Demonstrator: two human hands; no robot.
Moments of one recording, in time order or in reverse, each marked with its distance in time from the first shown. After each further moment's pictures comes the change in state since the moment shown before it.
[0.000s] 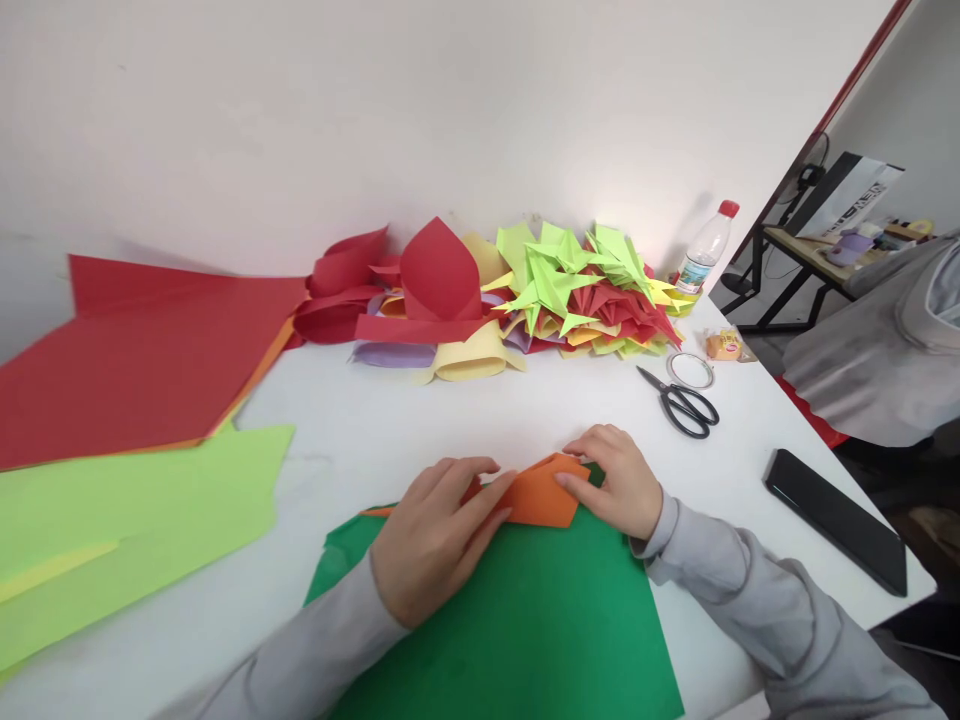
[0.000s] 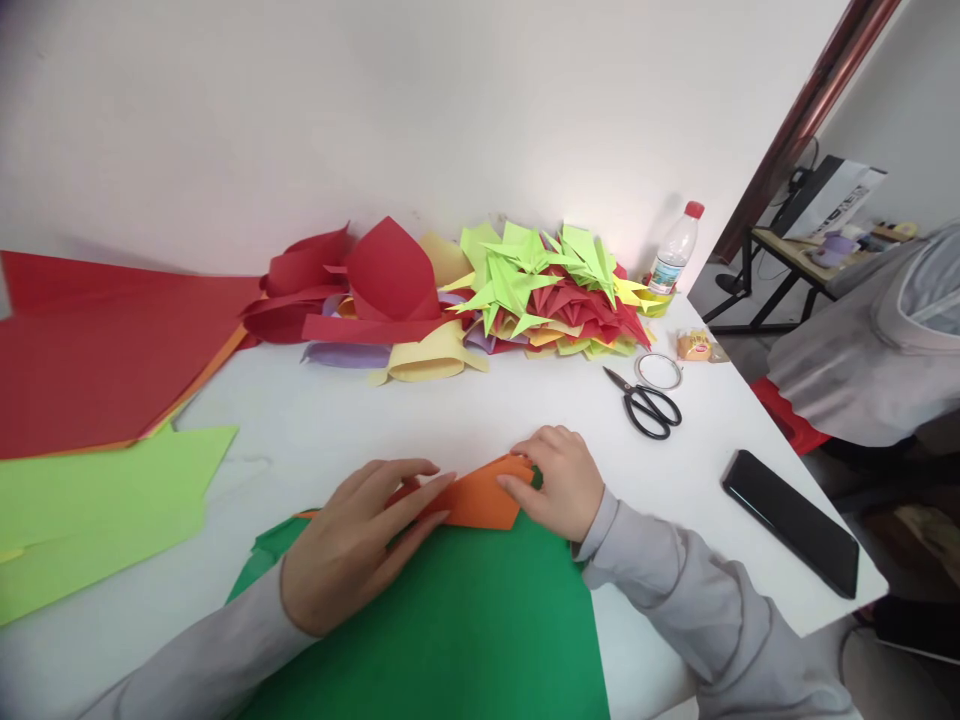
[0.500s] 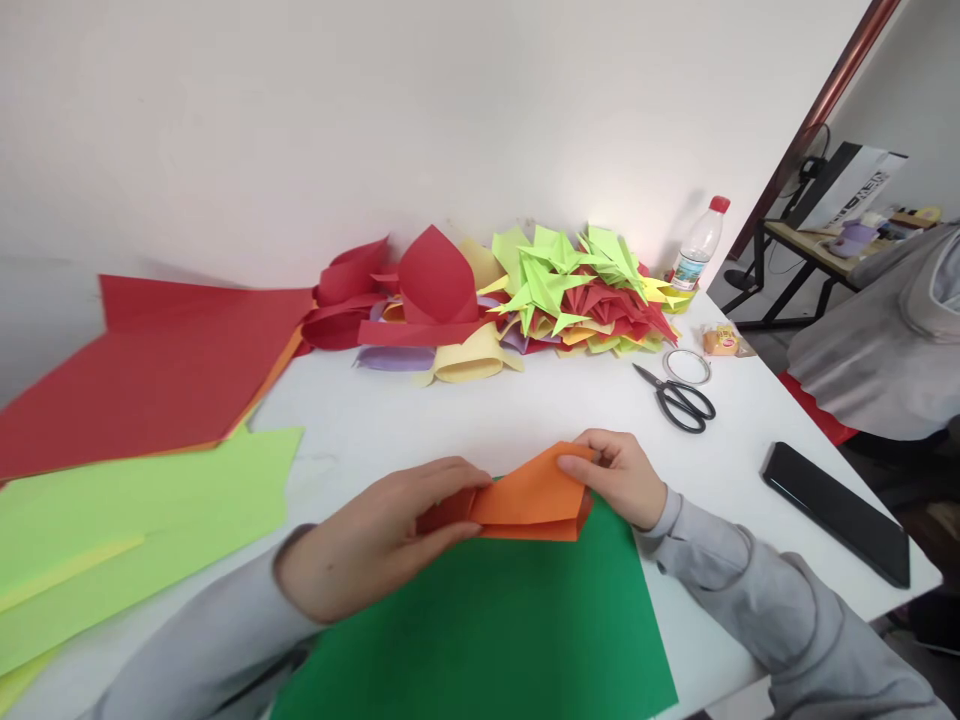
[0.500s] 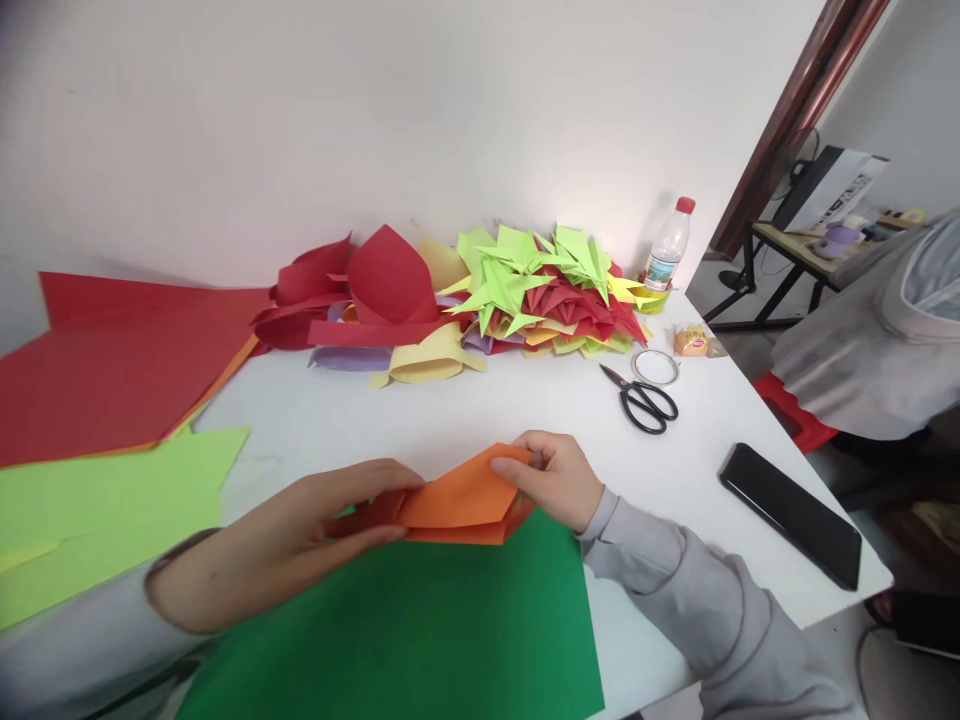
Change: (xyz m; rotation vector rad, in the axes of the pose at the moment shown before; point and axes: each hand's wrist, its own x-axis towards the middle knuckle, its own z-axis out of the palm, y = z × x) left_hand 0.023 -0.018 -0.046 -0.477 -0.519 -0.206; right_hand 0.000 -0.012 -0.008 0.831 -0.125 0.456
